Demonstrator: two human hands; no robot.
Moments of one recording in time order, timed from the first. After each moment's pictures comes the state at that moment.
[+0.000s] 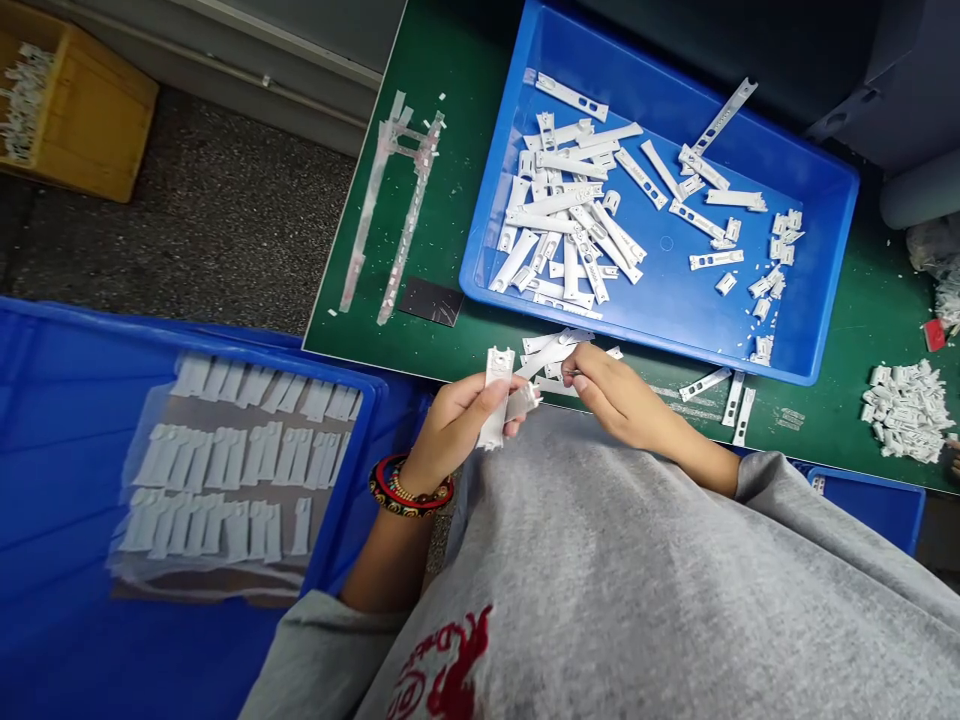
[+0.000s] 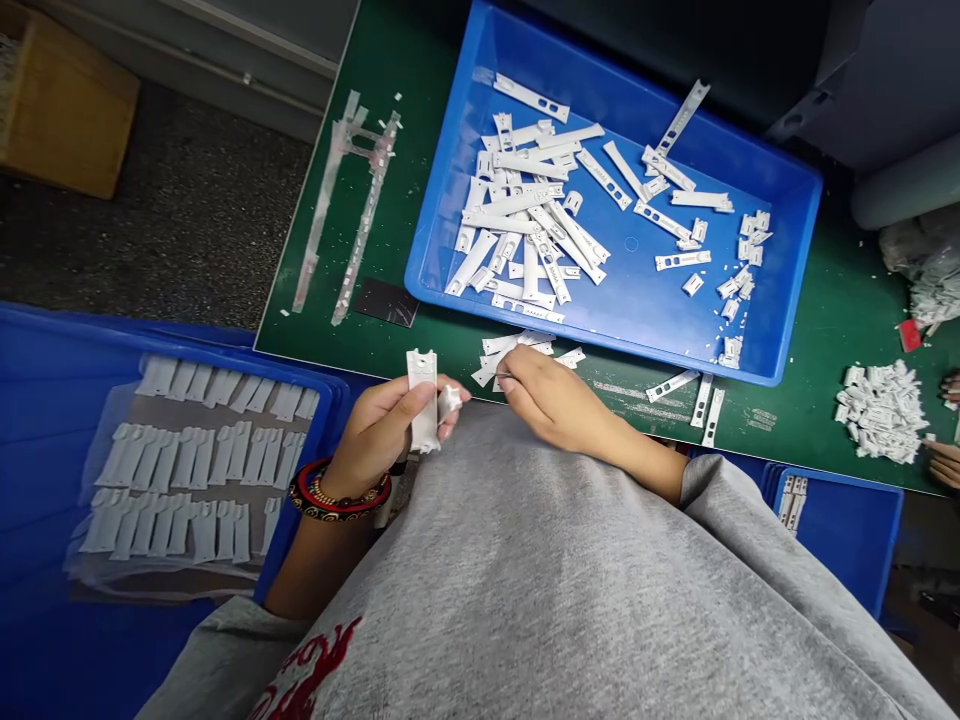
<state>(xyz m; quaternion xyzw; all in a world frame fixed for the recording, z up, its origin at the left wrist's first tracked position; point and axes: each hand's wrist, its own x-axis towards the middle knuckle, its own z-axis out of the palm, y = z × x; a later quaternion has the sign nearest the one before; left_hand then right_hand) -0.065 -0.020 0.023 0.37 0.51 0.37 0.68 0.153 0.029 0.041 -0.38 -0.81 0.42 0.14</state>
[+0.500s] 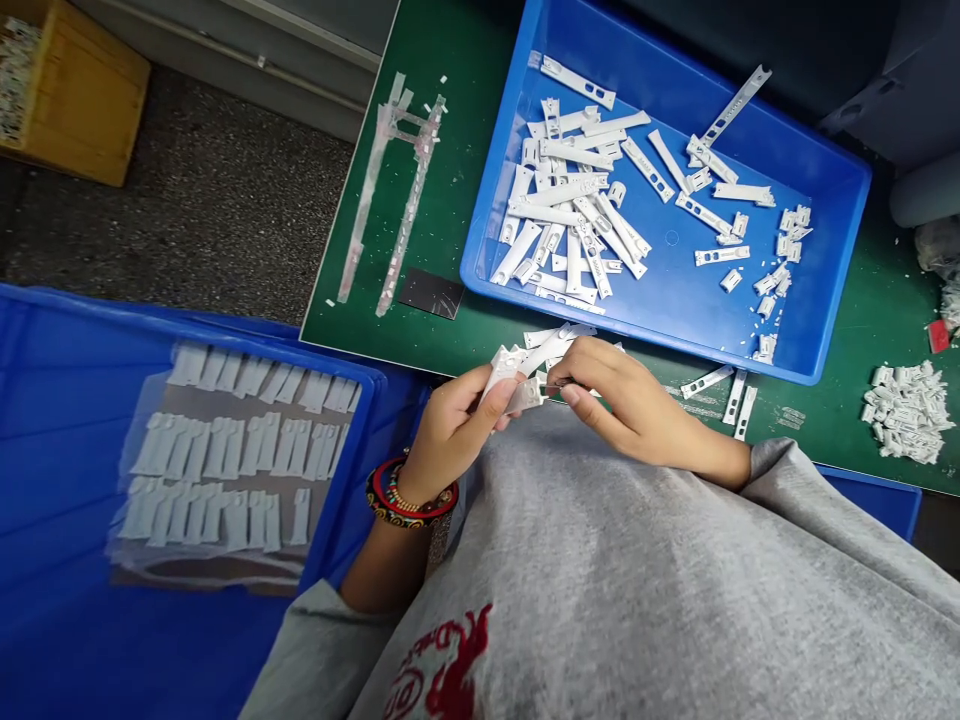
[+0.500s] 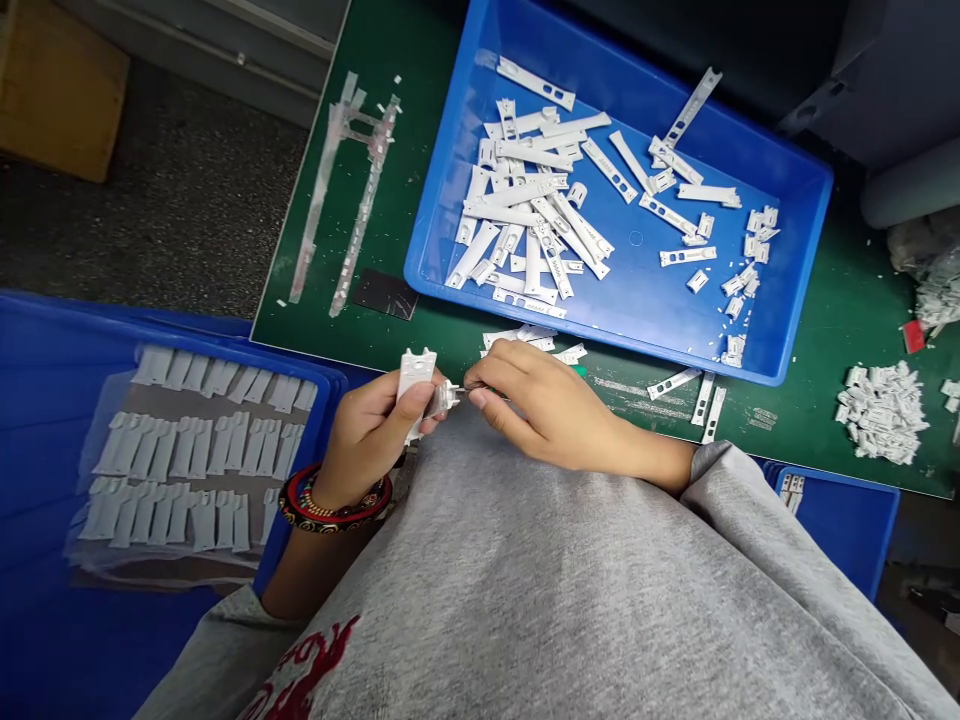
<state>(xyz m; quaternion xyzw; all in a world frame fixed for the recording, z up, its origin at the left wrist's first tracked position) -0.062 -0.024 0.038 0.48 0.57 0.38 0.55 0.142 0.034 0.082 -0.31 -0.84 0.43 0.13</state>
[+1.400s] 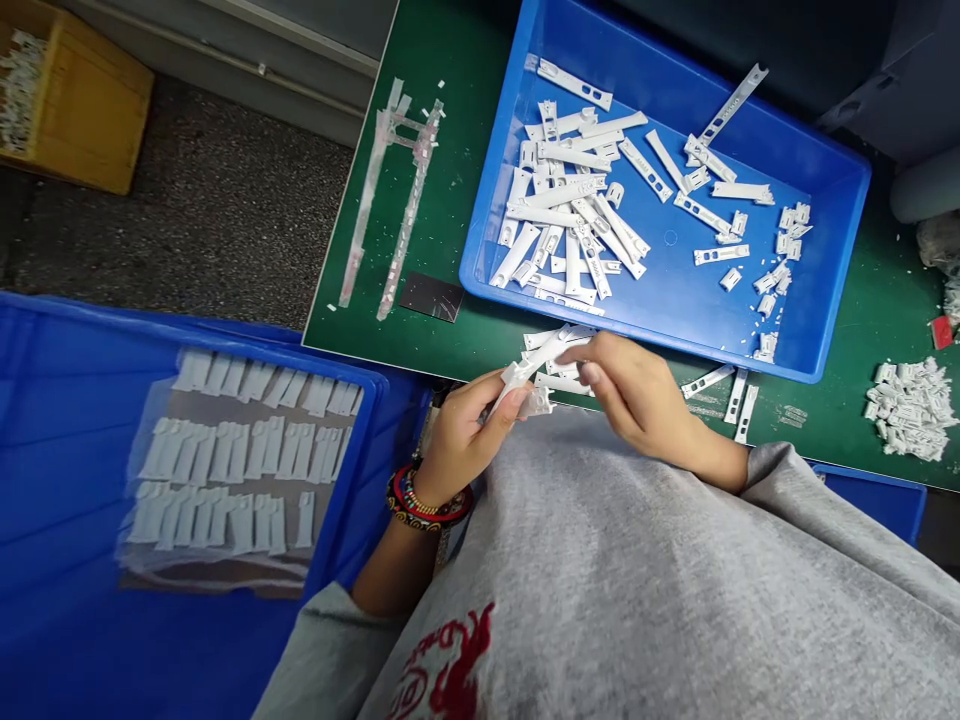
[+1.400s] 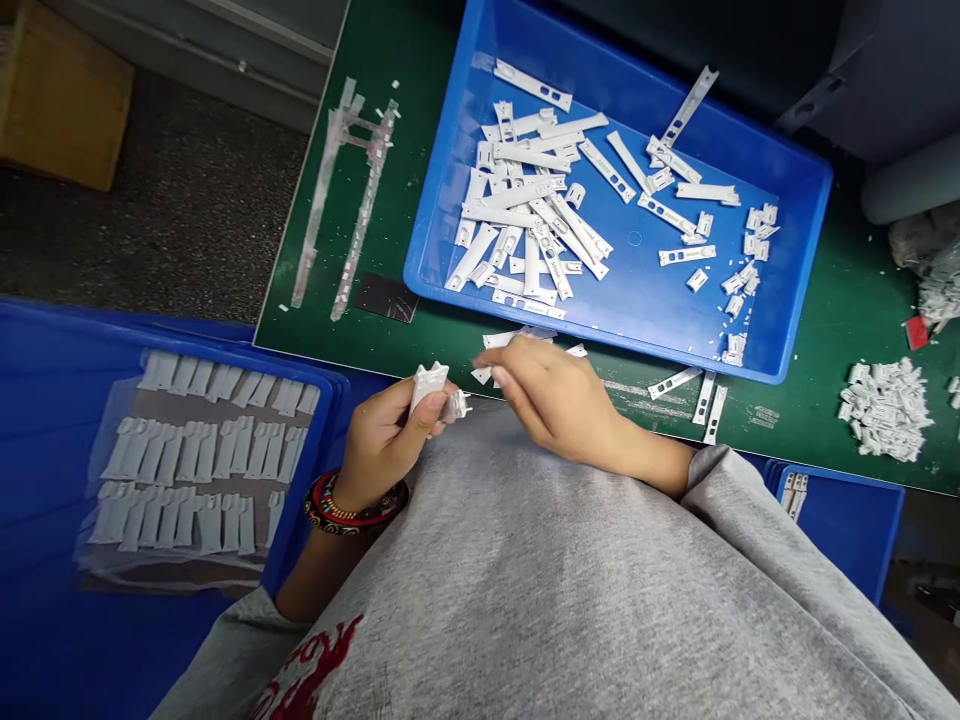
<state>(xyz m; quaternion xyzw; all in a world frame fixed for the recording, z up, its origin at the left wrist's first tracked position) -0.054 -0.026 0.037 0.58 0.56 0.37 0.46 0.146 0.030 0.071 -0.37 -0.84 0.34 0.22</state>
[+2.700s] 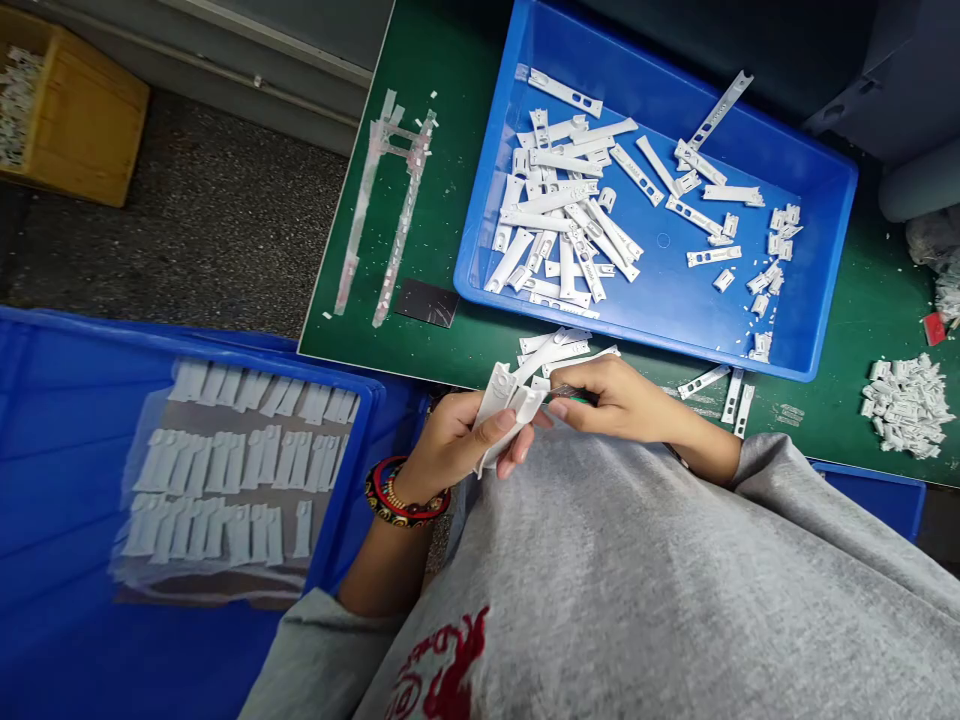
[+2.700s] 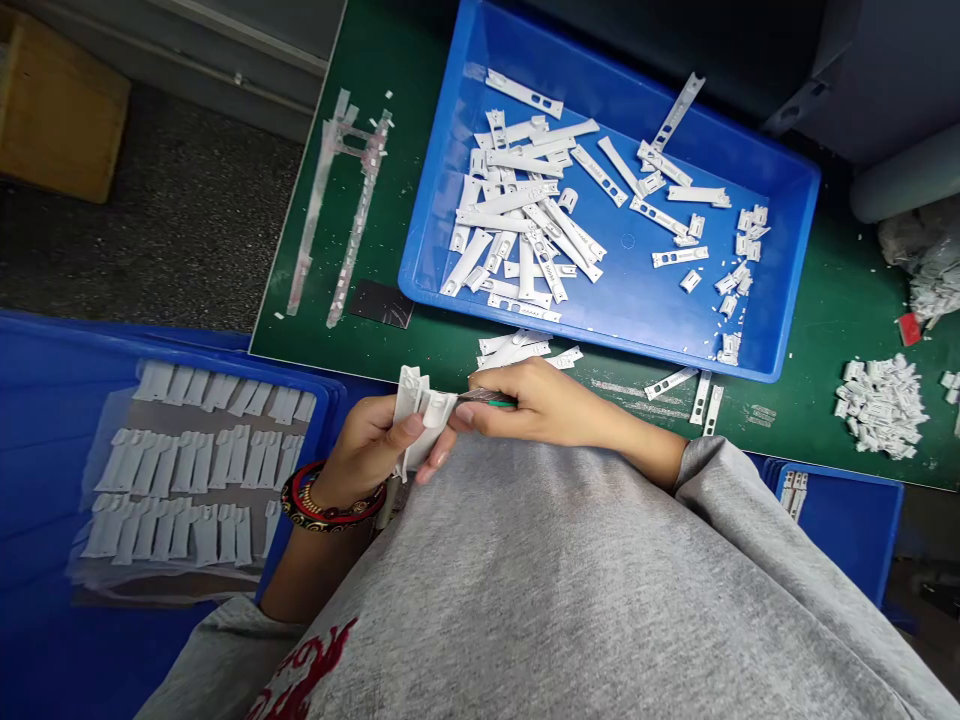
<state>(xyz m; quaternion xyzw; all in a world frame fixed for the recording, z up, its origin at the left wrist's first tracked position) -0.065 -0.022 0.039 0.38 0.43 0.34 0.74 0.141 0.047 0.065 -0.29 -0.75 0.59 0.11</state>
